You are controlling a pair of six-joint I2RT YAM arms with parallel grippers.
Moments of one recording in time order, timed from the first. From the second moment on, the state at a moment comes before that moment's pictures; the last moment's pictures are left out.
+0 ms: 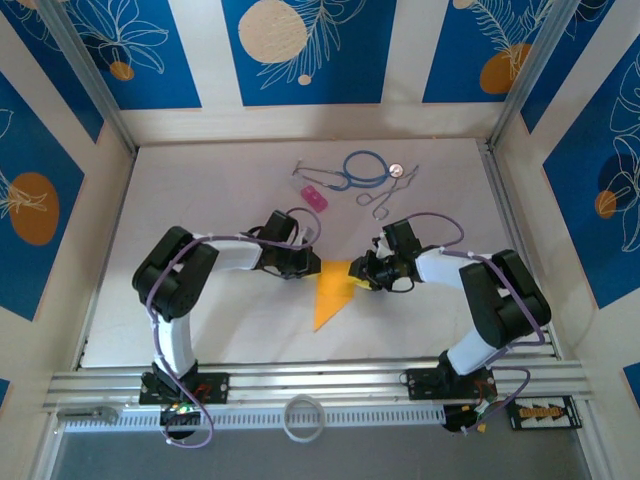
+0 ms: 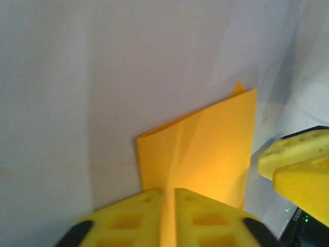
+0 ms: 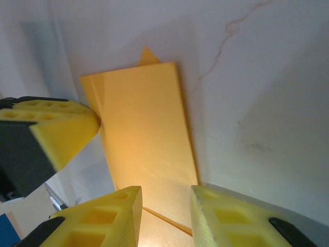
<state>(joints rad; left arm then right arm) -0.60 1.88 0.98 -0.09 0.58 -0.68 0.38 1.58 0.66 -0.15 -0.59 0.83</state>
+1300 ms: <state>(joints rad) -0.69 1.80 0.74 0.12 0.66 -0.80 0.42 1.55 0.61 -0.18 -0.62 0.84</state>
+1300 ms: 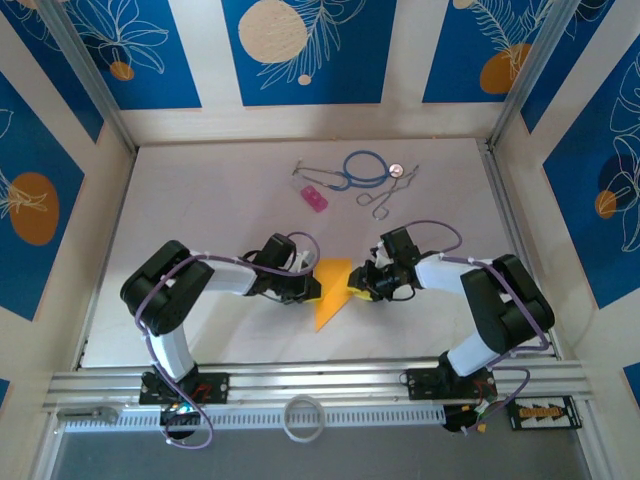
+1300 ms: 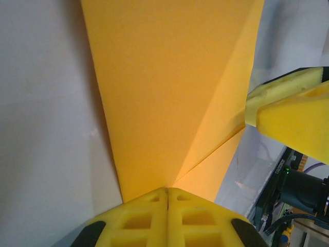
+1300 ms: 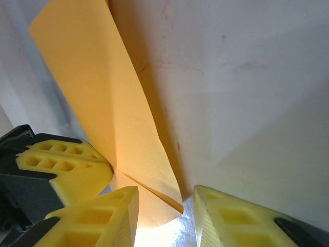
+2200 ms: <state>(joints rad) -0.68 1.80 0.76 0.08 0.66 -0.75 0.37 1.72 0.72 -0.02 -0.77 0.78</state>
